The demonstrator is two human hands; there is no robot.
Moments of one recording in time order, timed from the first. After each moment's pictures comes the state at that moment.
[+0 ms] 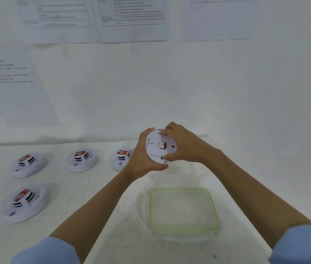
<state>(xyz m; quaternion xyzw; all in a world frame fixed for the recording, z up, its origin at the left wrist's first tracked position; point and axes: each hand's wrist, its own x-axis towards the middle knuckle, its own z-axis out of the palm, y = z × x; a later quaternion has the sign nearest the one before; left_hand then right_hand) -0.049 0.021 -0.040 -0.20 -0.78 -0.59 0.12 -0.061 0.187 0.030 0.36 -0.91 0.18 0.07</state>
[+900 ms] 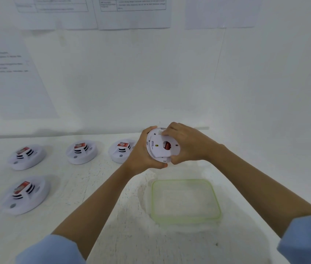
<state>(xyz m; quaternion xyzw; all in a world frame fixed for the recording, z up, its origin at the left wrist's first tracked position) -0.042 0.012 -0.050 -0.21 -0.78 -0.58 0.09 -0.053 0.189 0.019 0.39 -0.91 0.09 0.08</state>
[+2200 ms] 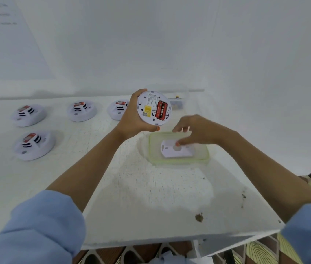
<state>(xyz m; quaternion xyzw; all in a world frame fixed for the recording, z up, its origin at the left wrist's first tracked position) 0.004 0.004 -0.054 -0.18 -0.81 -0.56 0.10 0.019 0.226 -0.023 0.28 -0.93 0.20 -0.10</state>
